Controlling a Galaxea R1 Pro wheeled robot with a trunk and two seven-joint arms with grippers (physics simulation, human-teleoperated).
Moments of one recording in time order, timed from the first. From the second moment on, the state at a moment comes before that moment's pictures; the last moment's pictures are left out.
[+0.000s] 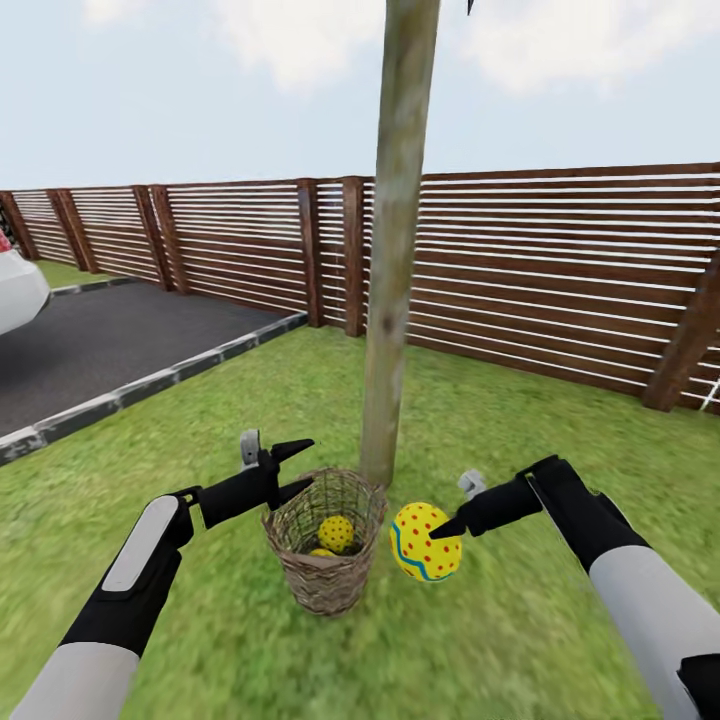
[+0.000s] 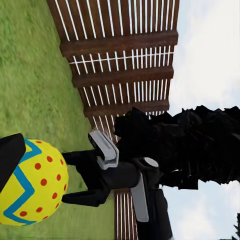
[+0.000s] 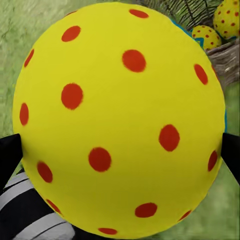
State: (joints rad) left arm -0.55 0.08 0.00 -1.21 1.54 1.00 -0.01; right arm -0.84 -0.22 0.16 -0.77 0.33 0.79 1.36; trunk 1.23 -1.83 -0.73
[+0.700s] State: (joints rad) left arm -0.55 0.00 -0.14 -1.21 1.54 1.00 -0.01; right arm -0.80 -0.24 0.16 -0.58 0.34 0.64 1.01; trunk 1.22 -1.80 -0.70
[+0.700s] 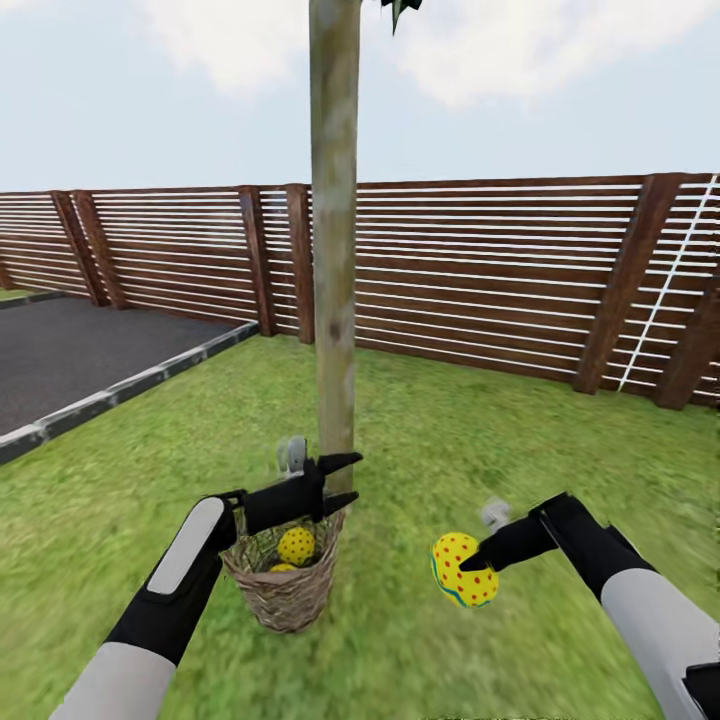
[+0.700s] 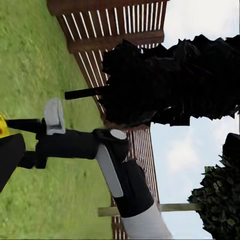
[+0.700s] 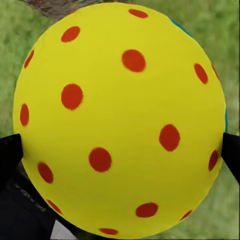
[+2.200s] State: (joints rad) left arm -0.55 -0.08 -0.34 -1.21 1.54 0.91 -0.02; right arm -0.74 -0.09 0.16 -0.47 0.33 0.42 0.42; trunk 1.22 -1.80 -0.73
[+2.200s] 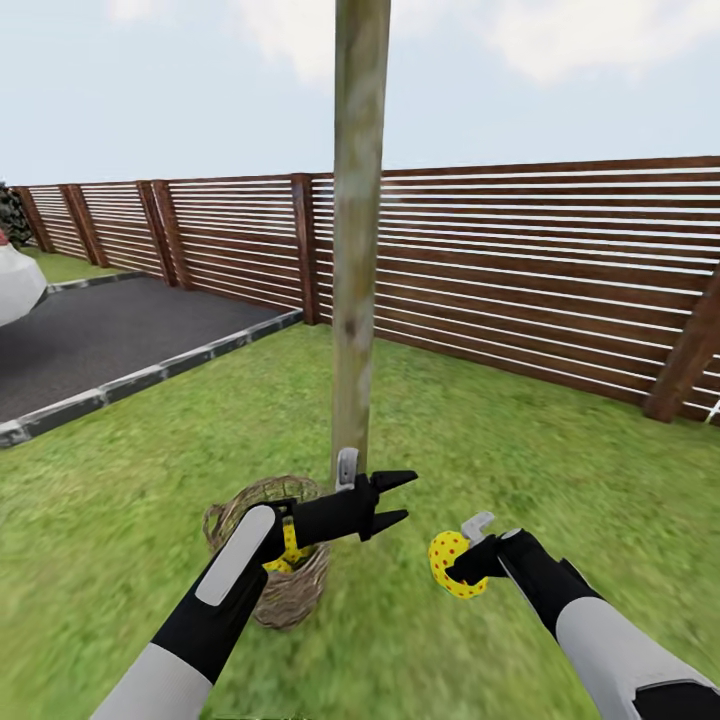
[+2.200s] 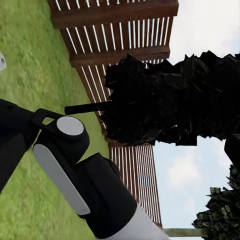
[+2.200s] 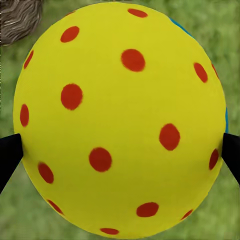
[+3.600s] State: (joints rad) left arm -0.55 -0.08 -0.40 -1.20 1.55 0.85 -0.02; right arm -0.73 -0.03 0.16 -0.40 0.33 0.36 0.25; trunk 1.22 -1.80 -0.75
